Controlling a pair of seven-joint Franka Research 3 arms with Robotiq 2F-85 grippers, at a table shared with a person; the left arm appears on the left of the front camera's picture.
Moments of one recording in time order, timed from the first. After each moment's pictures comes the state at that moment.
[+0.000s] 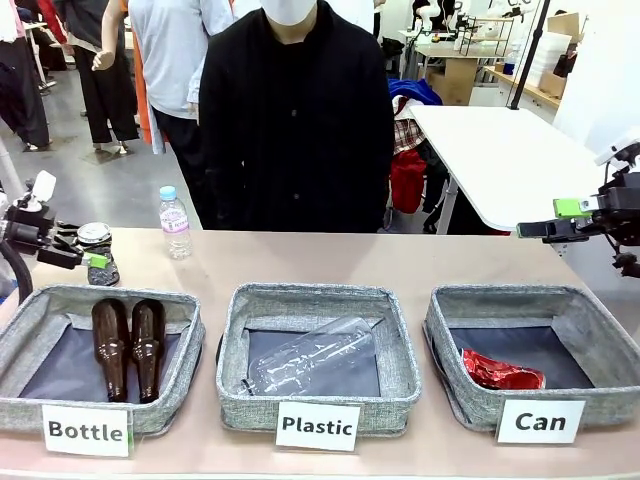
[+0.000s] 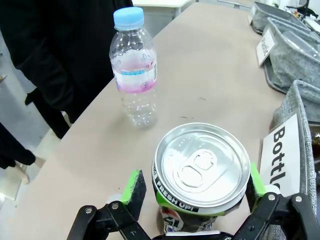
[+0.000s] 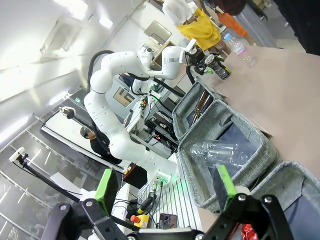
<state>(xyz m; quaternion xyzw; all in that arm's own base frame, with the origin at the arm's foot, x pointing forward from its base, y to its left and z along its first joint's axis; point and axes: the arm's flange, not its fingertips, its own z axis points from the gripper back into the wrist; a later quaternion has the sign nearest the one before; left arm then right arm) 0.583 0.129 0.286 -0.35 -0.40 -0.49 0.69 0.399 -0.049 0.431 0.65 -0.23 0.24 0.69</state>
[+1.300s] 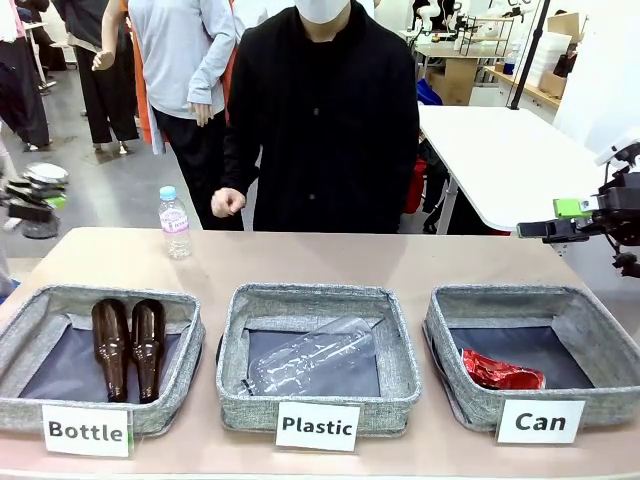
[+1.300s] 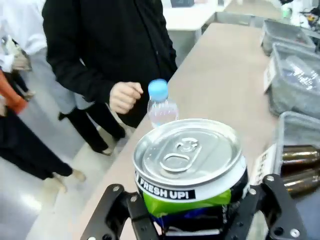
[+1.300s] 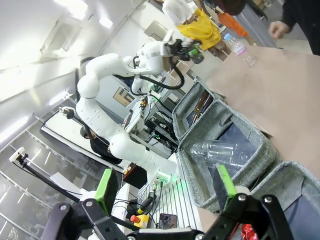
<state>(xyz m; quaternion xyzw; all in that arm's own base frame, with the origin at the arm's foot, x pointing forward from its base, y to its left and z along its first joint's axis) 0.545 0.166 0.411 -0.29 -0.46 -0.49 0.68 0.399 -0.049 0.431 0.65 -0.23 0.24 0.69</state>
